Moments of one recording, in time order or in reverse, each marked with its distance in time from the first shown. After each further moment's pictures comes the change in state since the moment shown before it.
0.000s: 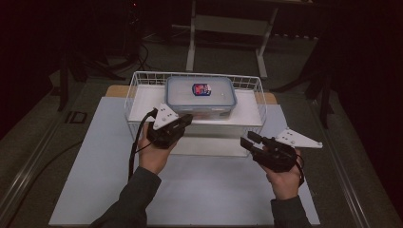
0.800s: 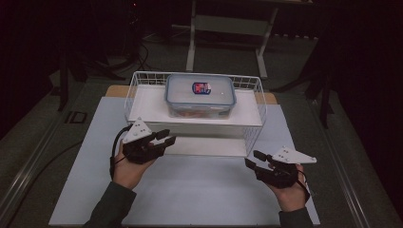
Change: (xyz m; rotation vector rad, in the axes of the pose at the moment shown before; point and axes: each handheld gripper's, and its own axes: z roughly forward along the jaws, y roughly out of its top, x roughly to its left) left arm 0.027 -0.057 -0.047 0.082 -0.120 -0.046; right arm -0.009 -0.054 -0.009 0.189 -0.043 -0.073
